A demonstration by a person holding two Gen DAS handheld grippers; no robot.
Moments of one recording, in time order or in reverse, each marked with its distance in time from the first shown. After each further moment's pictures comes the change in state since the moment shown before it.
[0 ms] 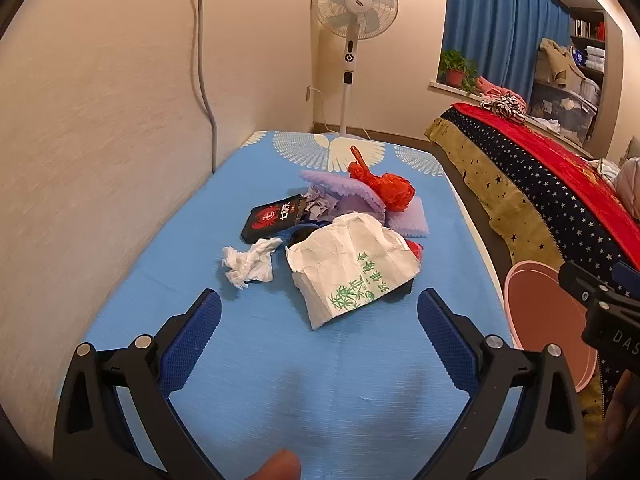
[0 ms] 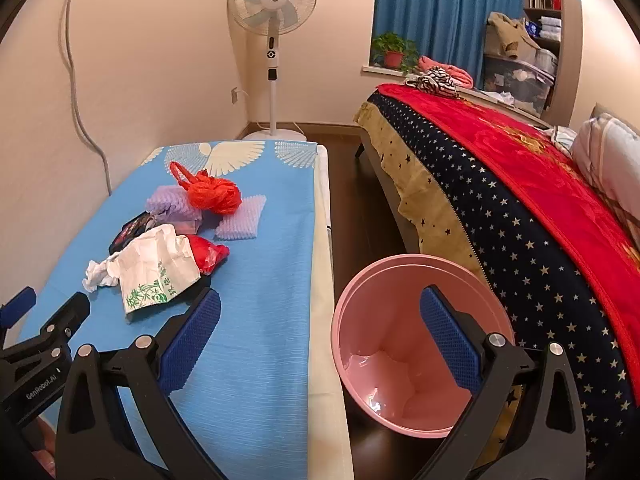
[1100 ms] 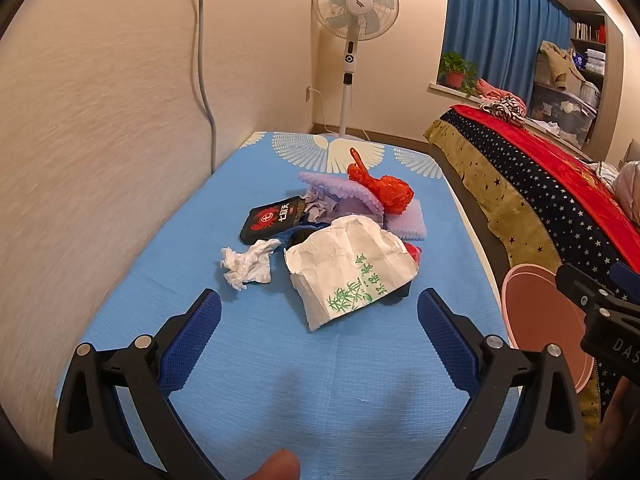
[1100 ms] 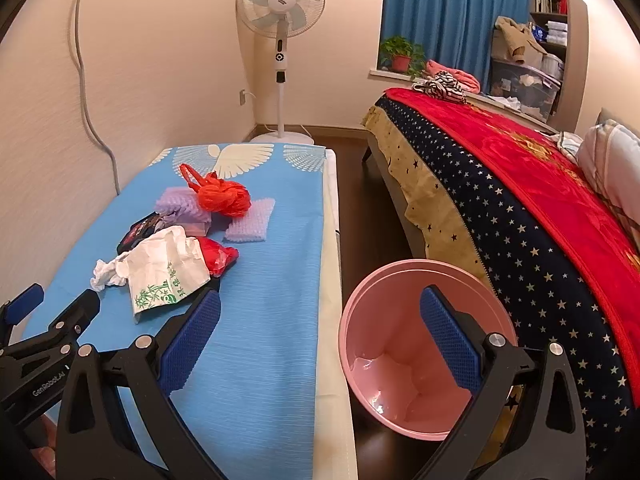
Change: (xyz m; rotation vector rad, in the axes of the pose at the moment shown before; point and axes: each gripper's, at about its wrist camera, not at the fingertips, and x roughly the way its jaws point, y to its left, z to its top) left arm -0.001 -0.002 0.000 -0.002 -0.012 -0.002; right arm -0.003 0.004 0.000 -0.021 -0.014 0.027
